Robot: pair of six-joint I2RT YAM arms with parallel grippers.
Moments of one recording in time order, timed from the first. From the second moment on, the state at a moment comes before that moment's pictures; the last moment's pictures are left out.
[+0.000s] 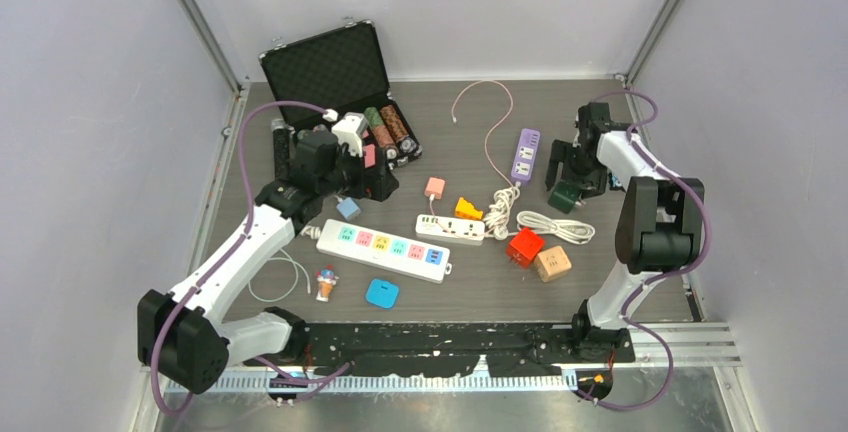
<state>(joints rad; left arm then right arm) -0.44 1.17 0.95 -0.33 0.19 -0.26 -0.06 1.75 1.25 -0.75 -0.01 0.17</state>
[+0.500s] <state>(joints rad) -0.44 1.17 0.95 -0.33 0.19 -0.27 -0.02 1.77 1.24 -0.73 0.07 0.31</state>
